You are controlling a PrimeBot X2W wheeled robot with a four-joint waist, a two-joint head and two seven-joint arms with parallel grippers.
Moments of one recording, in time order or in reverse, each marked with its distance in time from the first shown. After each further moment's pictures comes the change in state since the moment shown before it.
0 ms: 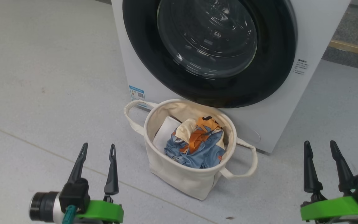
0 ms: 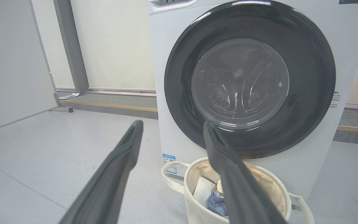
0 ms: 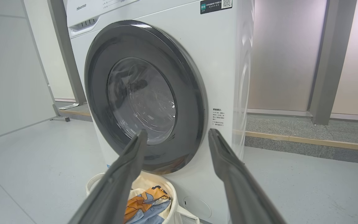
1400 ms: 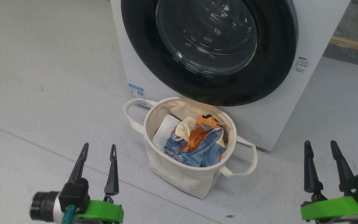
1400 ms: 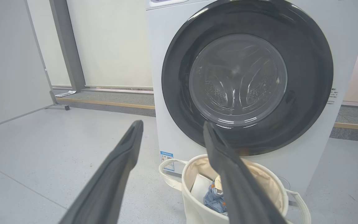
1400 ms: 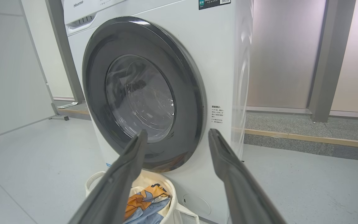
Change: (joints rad) left arm 0.000 -0.006 0.006 0.004 0.000 -0.018 0.000; right arm 0.000 0.000 -0.002 -0.001 0.001 0.000 0.000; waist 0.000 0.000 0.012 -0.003
